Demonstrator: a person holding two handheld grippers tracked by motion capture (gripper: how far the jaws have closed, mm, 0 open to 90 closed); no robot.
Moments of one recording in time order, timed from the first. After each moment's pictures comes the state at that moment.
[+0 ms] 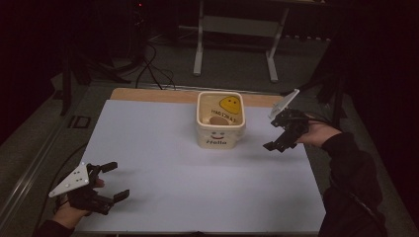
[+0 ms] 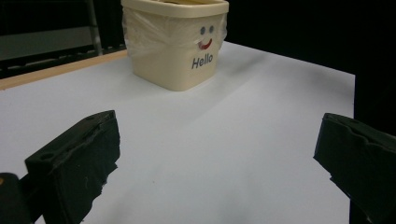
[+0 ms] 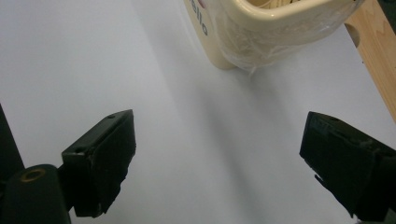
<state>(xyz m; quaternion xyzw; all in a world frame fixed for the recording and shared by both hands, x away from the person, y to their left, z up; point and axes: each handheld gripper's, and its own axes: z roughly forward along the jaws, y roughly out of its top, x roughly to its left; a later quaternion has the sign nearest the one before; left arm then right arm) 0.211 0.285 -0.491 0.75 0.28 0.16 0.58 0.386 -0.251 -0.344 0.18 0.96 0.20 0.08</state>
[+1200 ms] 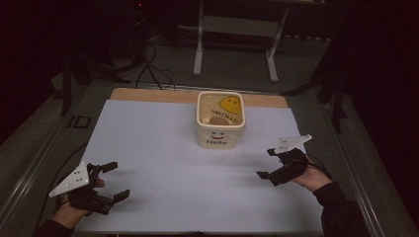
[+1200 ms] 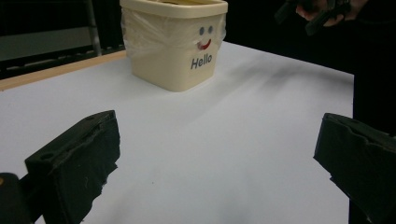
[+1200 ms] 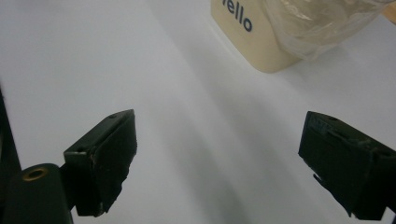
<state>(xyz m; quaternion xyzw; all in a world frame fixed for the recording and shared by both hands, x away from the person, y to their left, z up) 0.211 0.284 -0.491 0.75 0.28 0.16 0.58 0.317 -0.273 -0.427 0.23 0.91 0.34 0.09</state>
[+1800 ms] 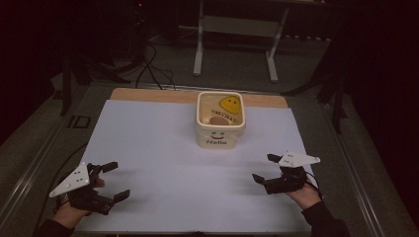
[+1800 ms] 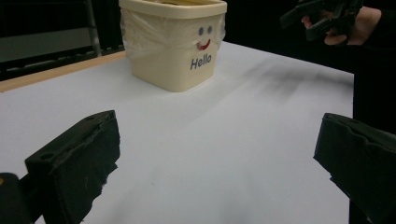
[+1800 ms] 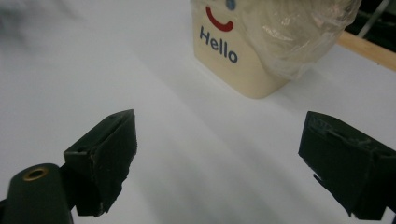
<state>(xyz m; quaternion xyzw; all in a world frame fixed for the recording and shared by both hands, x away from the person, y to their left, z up) 0.211 0.284 -0.490 0.75 0.27 0.16 0.58 0.283 -0.274 -0.455 0.28 0.84 0.44 0.16</state>
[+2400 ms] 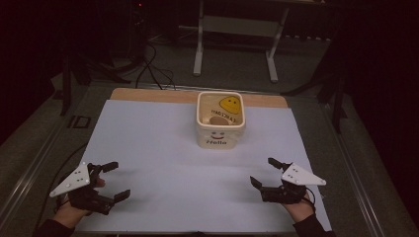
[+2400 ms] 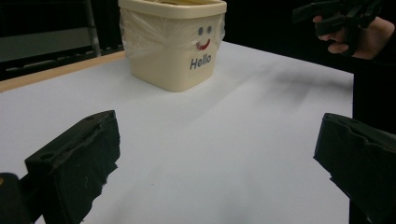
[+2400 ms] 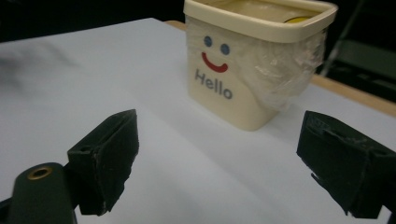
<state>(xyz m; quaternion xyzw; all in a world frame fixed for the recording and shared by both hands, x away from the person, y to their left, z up) 0.211 0.283 -0.491 0.75 0.27 0.16 0.58 0.248 -0.266 -0.465 0.29 0.77 0.51 0.24</state>
